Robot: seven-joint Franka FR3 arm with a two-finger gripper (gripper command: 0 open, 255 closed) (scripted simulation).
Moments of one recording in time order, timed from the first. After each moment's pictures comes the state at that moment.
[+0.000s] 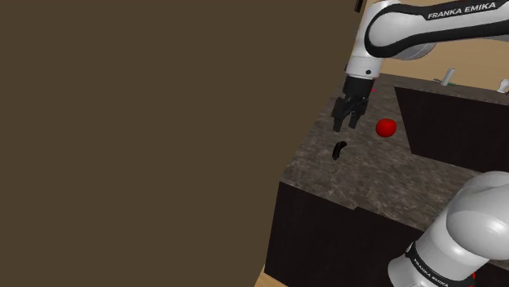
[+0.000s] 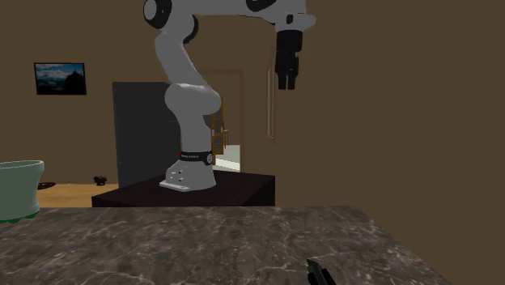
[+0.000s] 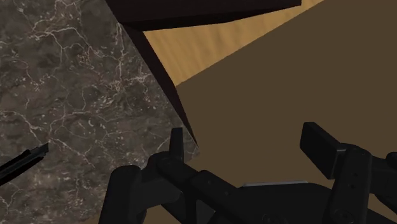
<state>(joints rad) -0.08 -0.56 -0.06 -2.39 0.09 1.75 -0.07</state>
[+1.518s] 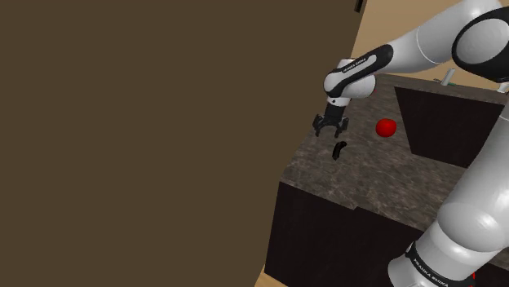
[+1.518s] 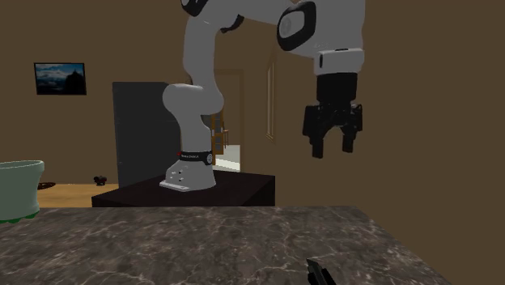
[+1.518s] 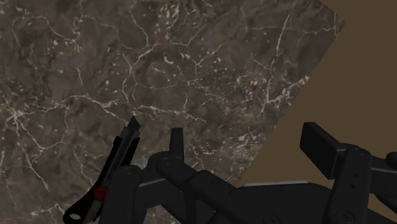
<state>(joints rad) -0.25 0.15 -0.19 -2.12 0.11 2.22 0.16</state>
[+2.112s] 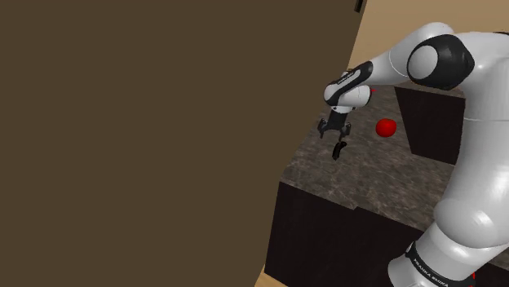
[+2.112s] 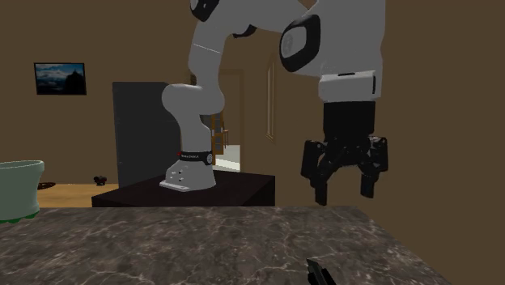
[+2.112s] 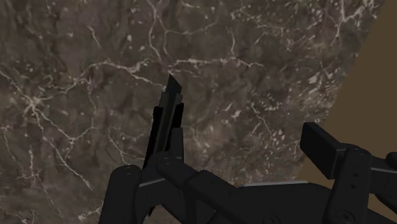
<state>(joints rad) -0.33 0.41 -0.24 -1.92 0.17 2.30 0.22</state>
